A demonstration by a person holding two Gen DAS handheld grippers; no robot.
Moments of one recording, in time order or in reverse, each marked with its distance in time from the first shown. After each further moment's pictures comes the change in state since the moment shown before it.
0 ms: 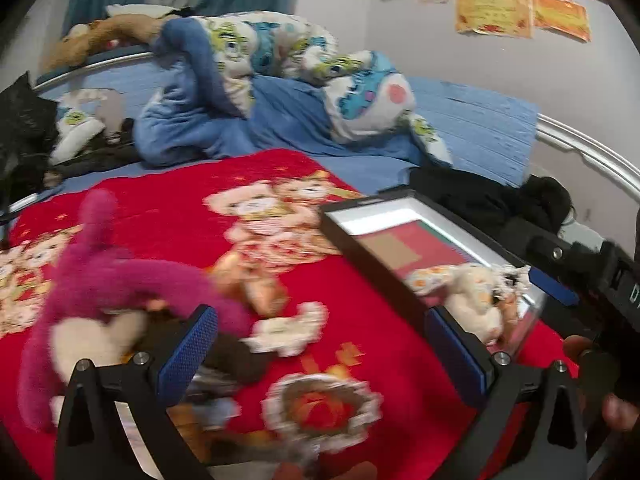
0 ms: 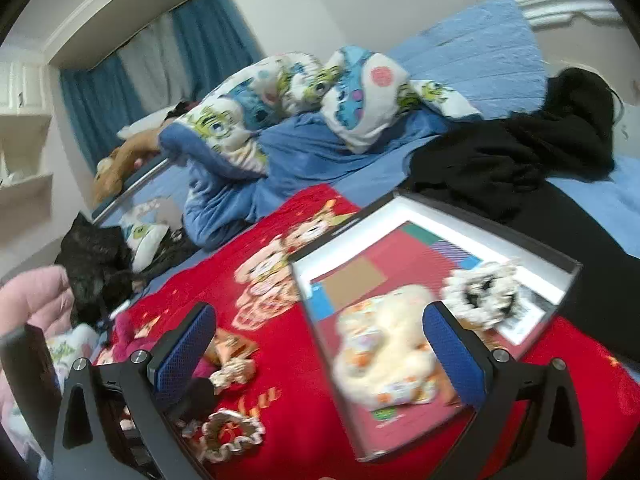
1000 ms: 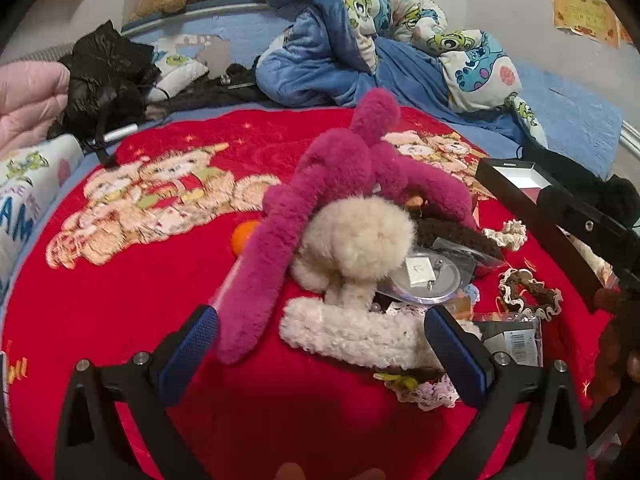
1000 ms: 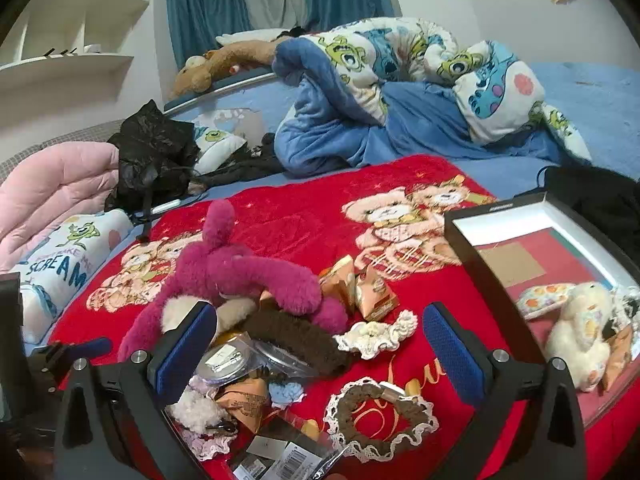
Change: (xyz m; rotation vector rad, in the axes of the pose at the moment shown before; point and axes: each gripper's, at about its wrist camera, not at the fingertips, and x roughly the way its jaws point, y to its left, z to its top) left arm -0.068 0.150 -0.066 -0.133 0.158 0.266; right arm 0.047 0.146 -0.069 -0.358 0.149 0.163
